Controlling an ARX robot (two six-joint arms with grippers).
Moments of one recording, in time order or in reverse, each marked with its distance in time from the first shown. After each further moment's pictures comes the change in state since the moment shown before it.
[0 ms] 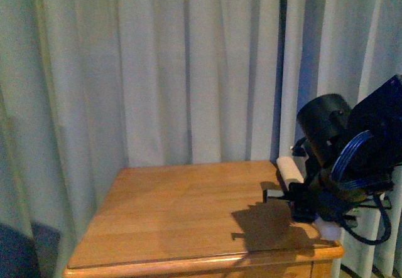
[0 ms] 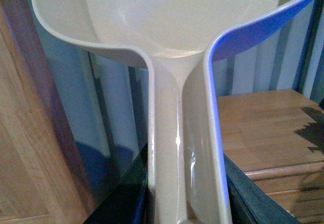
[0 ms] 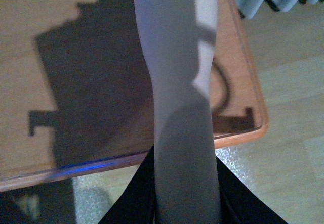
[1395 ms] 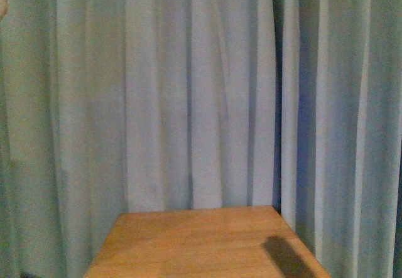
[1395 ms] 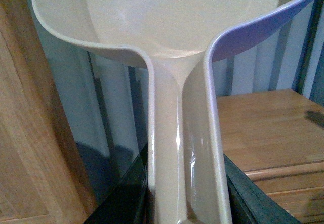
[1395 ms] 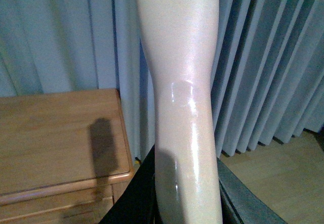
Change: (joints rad) left arm 0.000 0.000 0.000 0.000 0.000 0.000; right arm 0.122 -1.444 -0.918 0.252 0.383 -0.323
